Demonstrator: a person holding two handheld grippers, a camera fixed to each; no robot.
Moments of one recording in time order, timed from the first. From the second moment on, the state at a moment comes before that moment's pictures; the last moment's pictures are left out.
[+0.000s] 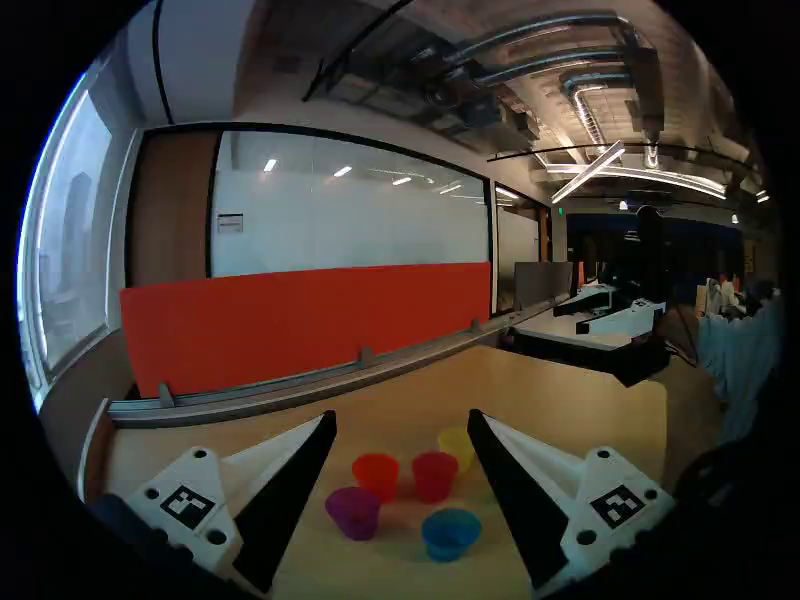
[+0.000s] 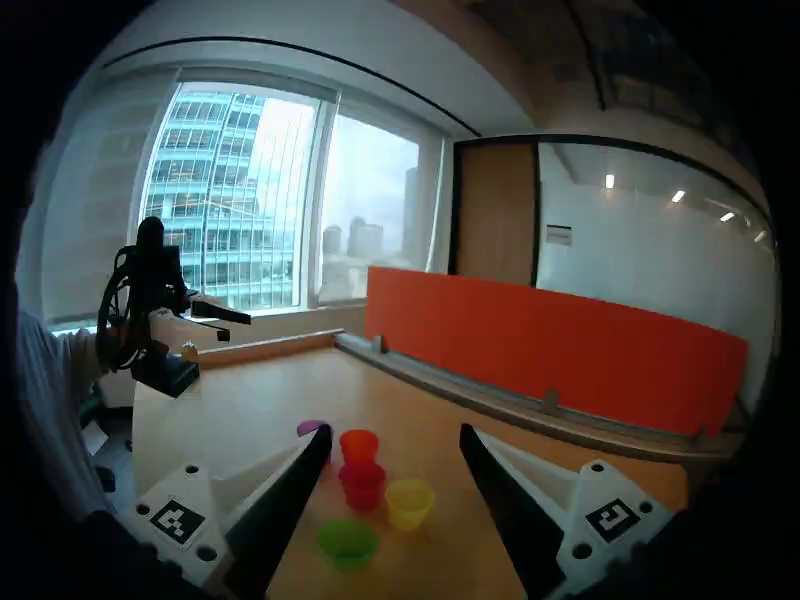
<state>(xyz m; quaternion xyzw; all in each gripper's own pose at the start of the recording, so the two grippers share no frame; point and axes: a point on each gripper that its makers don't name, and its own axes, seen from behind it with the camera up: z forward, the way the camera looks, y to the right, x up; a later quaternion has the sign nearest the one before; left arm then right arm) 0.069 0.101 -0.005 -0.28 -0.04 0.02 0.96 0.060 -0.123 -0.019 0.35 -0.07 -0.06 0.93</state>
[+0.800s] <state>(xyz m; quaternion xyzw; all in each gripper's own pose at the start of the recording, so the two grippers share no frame) -0.019 0.123 -0.014 -0.33 -0.12 0.04 0.94 -0.027 -0.146 -0.029 0.40 -0.14 -0.11 0.90</state>
